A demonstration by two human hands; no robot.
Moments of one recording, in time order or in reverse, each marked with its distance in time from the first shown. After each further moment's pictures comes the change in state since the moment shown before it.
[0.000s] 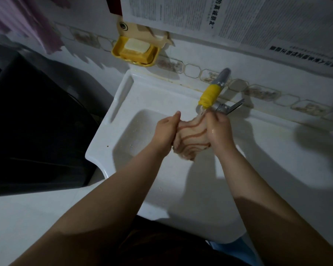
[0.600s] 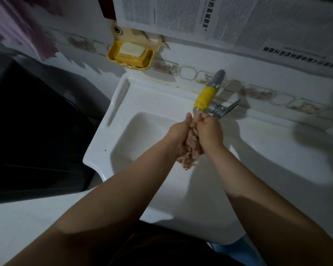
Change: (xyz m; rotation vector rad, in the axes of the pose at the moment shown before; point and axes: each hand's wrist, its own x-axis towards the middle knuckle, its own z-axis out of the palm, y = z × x) left_hand -0.014 0.016 0.039 -0.152 -0.141 -0.338; right_hand 0.016 0.019 0.013 -0.474 0.022 -0.085
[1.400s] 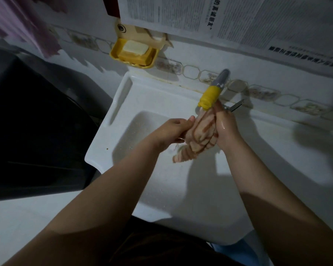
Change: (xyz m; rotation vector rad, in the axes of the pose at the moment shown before) left_hand 0.015 0.009 -0.043 0.474 -0.203 0.238; right_hand 0.015 -0.004 -0.028 0.719 -0.132 0.209
